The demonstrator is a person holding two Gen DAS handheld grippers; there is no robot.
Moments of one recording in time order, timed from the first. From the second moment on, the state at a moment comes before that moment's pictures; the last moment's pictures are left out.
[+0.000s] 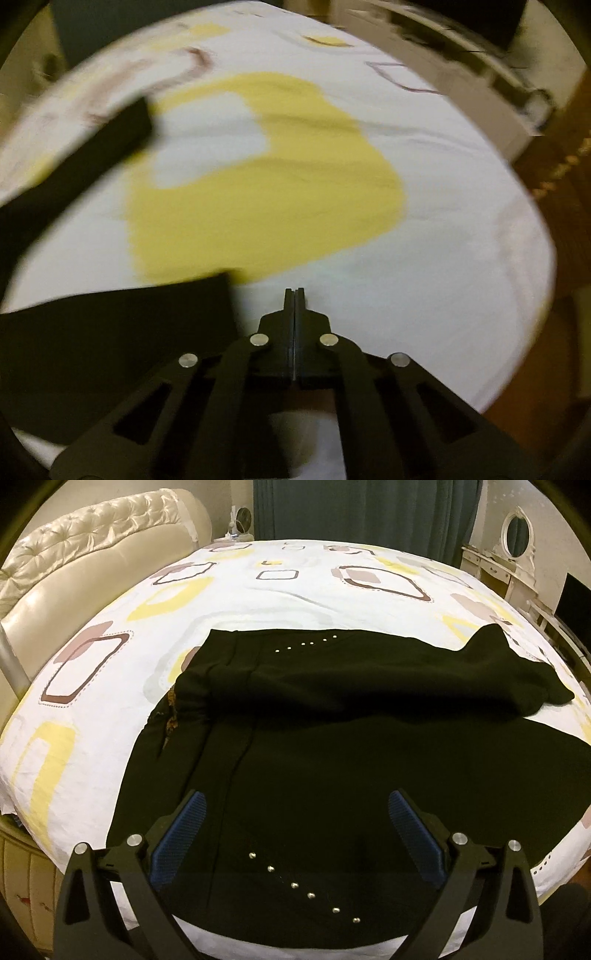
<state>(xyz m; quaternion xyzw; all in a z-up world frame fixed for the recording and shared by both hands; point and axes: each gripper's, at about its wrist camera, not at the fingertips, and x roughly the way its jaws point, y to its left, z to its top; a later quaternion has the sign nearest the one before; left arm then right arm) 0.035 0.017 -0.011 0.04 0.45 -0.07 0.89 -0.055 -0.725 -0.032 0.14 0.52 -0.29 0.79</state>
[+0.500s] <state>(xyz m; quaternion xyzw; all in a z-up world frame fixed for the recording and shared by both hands) 0.090 0.086 0.012 0.03 0.45 -0.12 0.88 0.000 -0.604 0.054 0.10 0.42 -0.12 0.89</state>
